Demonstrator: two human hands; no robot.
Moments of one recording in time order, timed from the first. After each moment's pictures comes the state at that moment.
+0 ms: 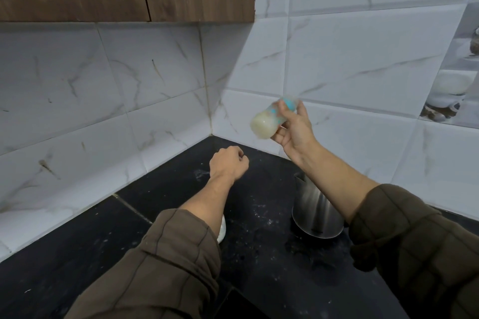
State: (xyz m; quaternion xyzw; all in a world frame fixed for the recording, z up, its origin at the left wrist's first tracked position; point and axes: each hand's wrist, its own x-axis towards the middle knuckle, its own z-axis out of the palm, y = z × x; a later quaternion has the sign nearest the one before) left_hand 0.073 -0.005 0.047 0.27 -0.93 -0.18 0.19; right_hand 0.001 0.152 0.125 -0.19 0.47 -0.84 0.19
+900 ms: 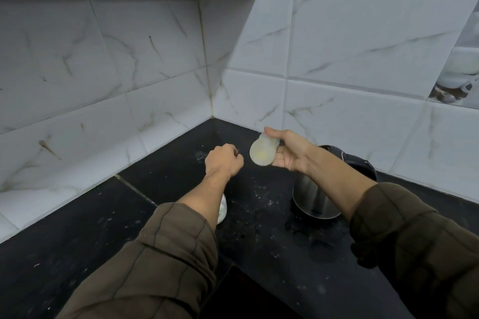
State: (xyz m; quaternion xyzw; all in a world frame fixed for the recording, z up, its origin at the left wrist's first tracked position) left_hand 0.084 -0.018 0.004 0.30 -0.93 -0.18 0.13; right_hand 0.004 0.160 0.064 -0.11 0.63 -0.67 0.39
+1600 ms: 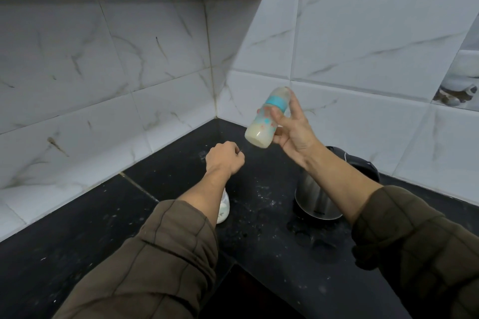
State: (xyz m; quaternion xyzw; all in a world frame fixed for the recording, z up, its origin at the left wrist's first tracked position) left_hand 0.093 -0.021 0.013 0.29 -0.93 -0.16 0.13; right_hand 0.023 0.158 0.089 -0.29 0.49 -0.78 0.26
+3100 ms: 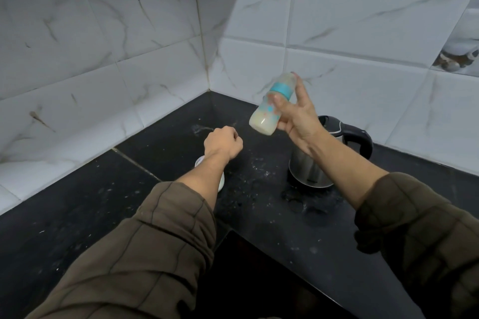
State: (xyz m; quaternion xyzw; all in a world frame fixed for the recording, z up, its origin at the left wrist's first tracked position) left_hand 0.099 -0.004 -0.019 0.29 -0.93 -0.17 0.11; right_hand 0.028 0.185 0.055 -0.24 0.53 -0.78 0.24
